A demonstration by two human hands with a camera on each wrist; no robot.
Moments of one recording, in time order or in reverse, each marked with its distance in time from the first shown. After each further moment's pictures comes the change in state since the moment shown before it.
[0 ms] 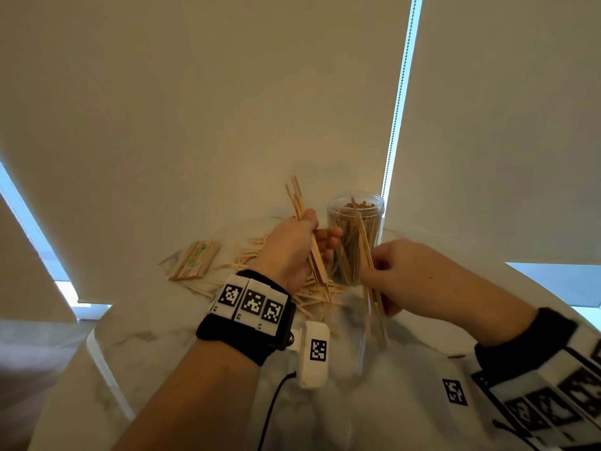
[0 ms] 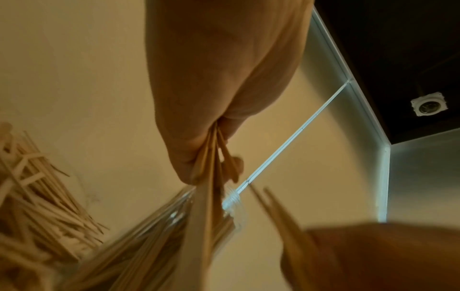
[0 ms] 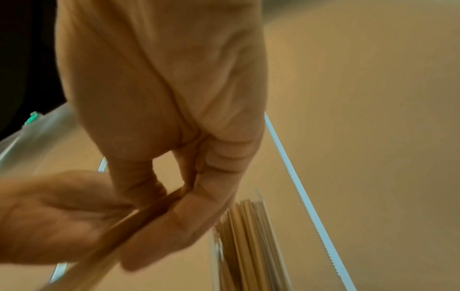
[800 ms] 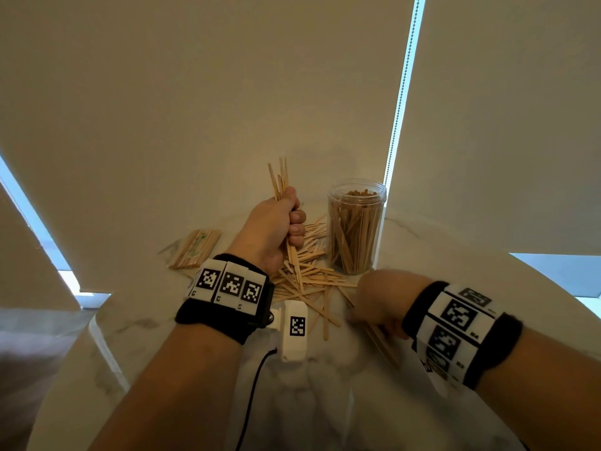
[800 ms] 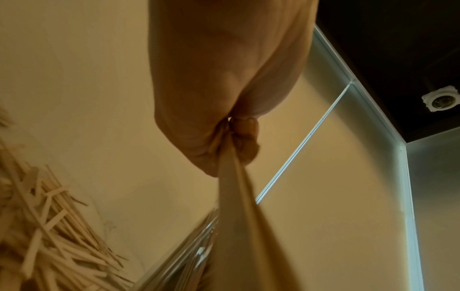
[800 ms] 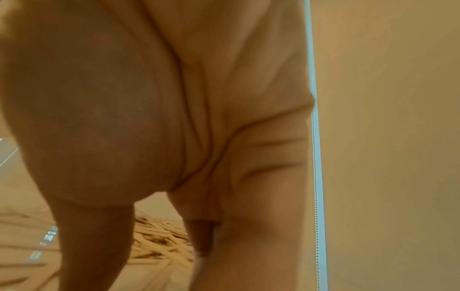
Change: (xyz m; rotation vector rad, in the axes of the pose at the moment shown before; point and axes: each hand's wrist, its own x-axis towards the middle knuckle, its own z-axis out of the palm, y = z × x) left_hand 0.006 0.014 -0.026 0.015 0.010 0.044; right_hand 0.024 -0.012 0.044 -0.642 -0.452 0.132
